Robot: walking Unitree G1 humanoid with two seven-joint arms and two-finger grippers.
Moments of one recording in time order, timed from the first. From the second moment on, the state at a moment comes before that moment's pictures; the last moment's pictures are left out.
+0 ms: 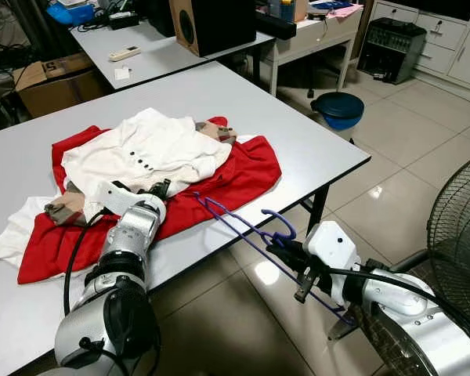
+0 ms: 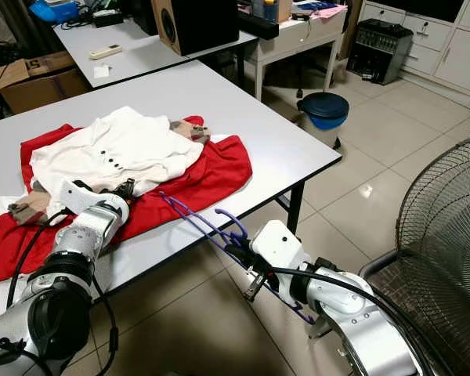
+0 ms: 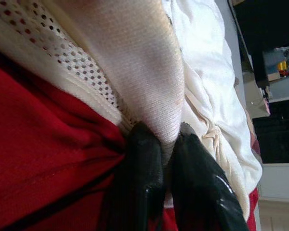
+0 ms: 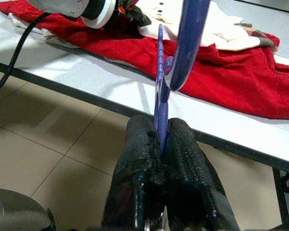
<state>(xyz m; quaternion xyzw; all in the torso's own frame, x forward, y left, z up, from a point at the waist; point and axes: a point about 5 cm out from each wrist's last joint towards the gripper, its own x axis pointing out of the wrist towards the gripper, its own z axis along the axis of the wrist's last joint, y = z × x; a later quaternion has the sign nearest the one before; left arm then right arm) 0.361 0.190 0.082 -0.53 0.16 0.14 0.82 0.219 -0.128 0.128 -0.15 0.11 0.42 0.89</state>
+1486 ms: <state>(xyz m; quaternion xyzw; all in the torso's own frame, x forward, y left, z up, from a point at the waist) 0.358 0.208 0.164 -0.11 0.11 -0.12 0.98 0.248 -0.160 0.148 -0.04 0.03 0.13 0.99</state>
